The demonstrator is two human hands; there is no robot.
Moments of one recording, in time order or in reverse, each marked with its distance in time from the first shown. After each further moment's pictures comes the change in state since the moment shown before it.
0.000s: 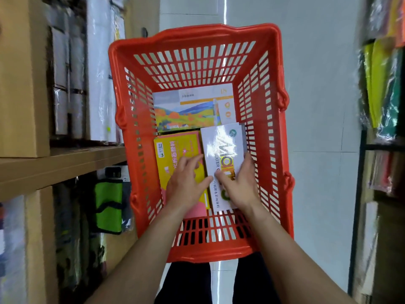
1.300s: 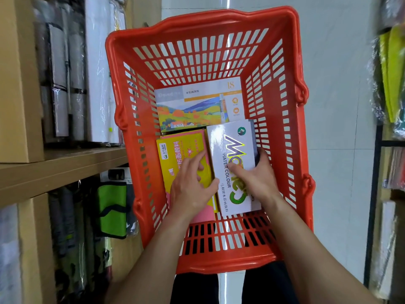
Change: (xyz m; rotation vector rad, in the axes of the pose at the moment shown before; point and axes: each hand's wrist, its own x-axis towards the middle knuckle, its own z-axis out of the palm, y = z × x) left_hand -0.002 -0.011 0.003 -0.082 0.054 0.025; right_hand 0.033 0.012 -0.009 0.258 -0.053 0.062
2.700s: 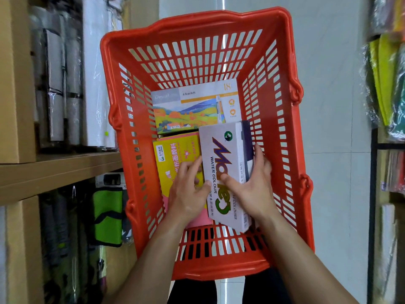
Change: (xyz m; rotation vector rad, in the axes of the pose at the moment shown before) left_hand -0.003 -0.011 0.004 -0.112 -0.067 0.018; right_hand -0.038 -0.007 0.011 -0.202 0.050 -0.155
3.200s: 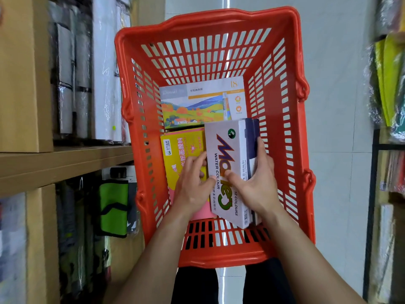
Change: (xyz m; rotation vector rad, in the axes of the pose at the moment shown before) left_hand 0.000 0.005 -0.004 -0.095 -0.032 -0.047; right_hand -0.010 -0.014 -0.006 0.004 -0.006 -0.018
